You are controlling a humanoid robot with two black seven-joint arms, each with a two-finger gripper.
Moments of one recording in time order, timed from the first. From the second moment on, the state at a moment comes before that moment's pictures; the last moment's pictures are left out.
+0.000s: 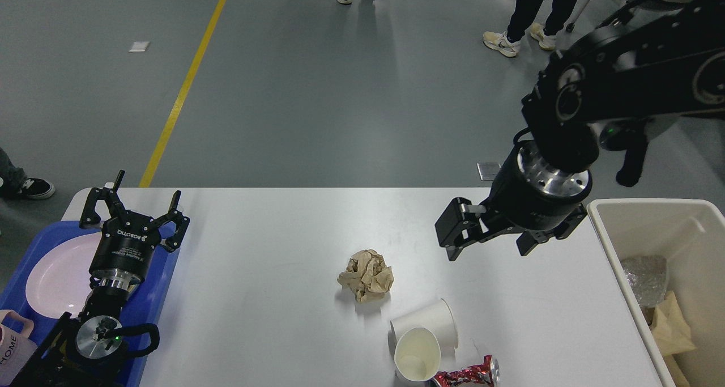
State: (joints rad) left arm -0.24 0.13 -1.54 -0.79 0.36 -0.61 -0.24; right arm 2.36 -0.11 -1.09 1.69 0.11 0.62 -0.16
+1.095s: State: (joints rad) left arm -0.24 0.13 -1.54 -0.79 0.36 -0.61 -0.24; right arm 1.81 0.08 -1.03 1.55 0.01 0.18 -0.18
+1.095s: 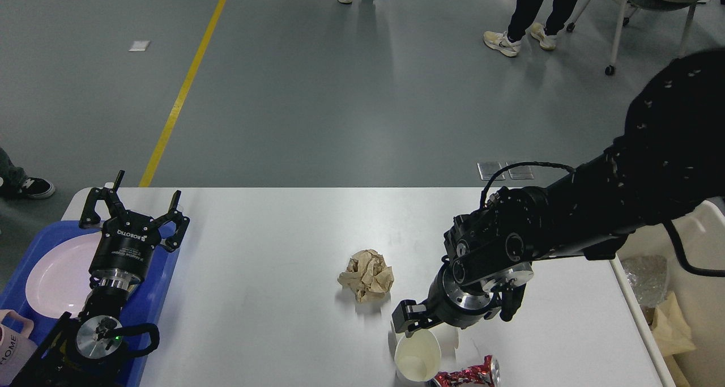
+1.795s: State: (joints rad) left arm -0.24 0.13 -1.54 -0.79 0.36 -0.61 -0.24; right arm 1.64 0.16 -1.11 1.50 -0.06 0.05 -0.20
